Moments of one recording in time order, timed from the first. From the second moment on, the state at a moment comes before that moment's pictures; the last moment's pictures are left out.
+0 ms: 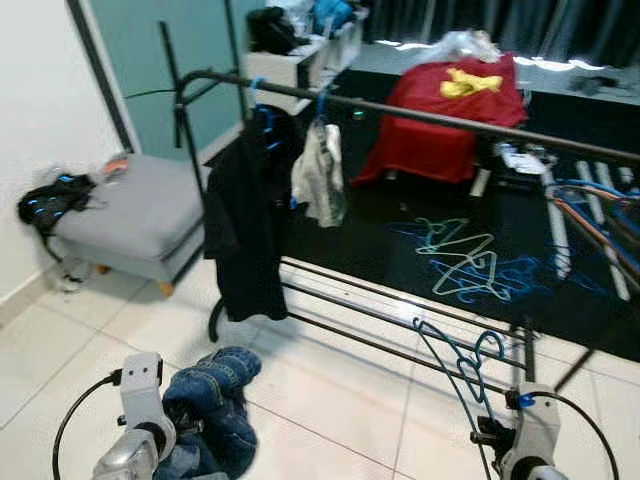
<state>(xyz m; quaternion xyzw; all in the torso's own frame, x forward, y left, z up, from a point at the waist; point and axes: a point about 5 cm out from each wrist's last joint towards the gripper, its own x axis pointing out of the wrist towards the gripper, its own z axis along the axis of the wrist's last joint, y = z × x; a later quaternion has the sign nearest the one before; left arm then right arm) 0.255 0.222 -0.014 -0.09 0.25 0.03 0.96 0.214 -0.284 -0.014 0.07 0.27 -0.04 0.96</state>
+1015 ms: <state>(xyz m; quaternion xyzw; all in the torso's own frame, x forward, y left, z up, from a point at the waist) 0.249 0.237 -0.012 -0.05 0.22 0.03 0.97 0.192 -0.292 -0.024 0.08 0.25 -0.06 0.96</state>
